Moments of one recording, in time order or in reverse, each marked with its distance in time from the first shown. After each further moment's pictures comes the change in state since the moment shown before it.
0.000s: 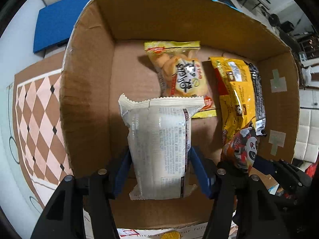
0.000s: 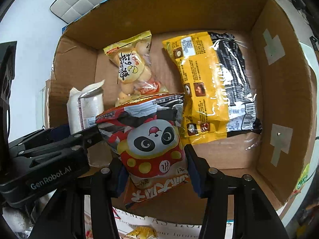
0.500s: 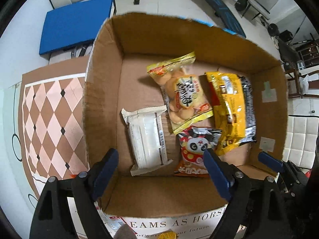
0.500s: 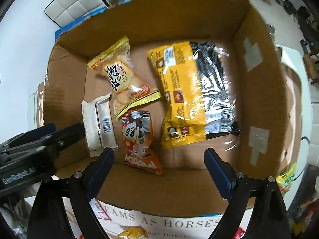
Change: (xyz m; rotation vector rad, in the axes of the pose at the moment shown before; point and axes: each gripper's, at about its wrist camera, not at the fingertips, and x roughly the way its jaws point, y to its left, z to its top) left arm -0.037 0.002 -0.002 -0.010 -0.084 -0.022; right arm -0.022 -0.004 -0.003 0.009 -0.053 -0.091
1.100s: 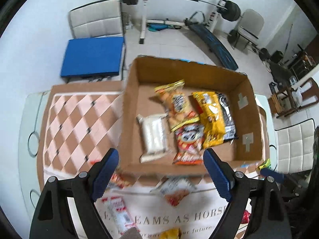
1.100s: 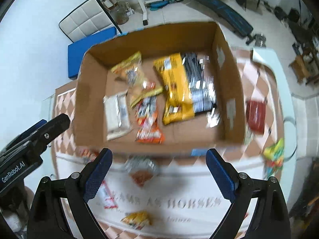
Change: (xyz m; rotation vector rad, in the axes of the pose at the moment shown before) left arm -0.089 0.009 -0.097 -0.011 -0.336 0.035; right arm -0.082 -0.003 -0.084 0.038 -0.135 0.049
